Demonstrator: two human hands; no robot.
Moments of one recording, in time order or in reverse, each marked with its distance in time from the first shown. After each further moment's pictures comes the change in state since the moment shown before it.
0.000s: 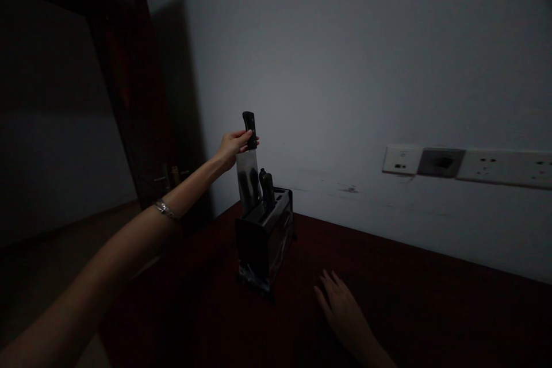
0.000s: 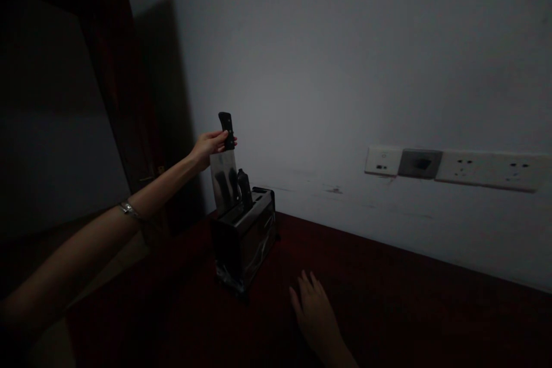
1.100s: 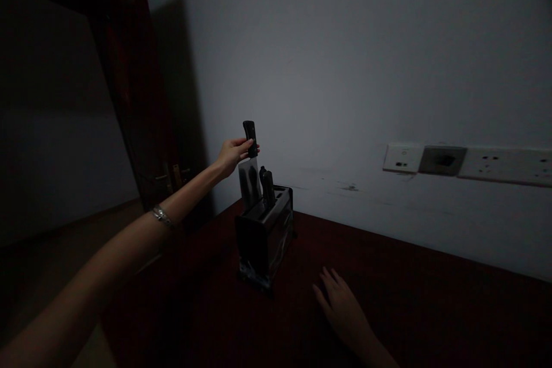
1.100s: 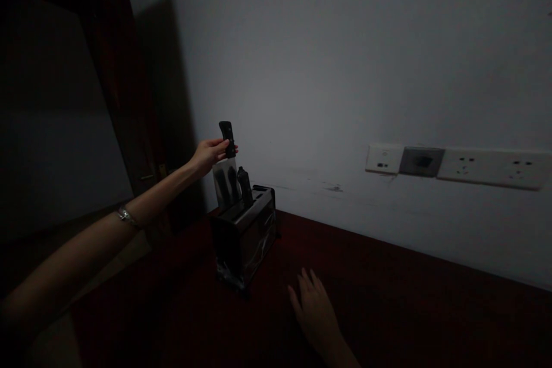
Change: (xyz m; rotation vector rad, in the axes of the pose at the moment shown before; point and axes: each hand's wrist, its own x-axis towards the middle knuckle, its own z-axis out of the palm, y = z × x) left_hand -0.019 -0.014 -0.004 0.034 -0.050 -0.024; right_hand 0.000 -0.006 -0.007 -0.026 -0.018 0.017
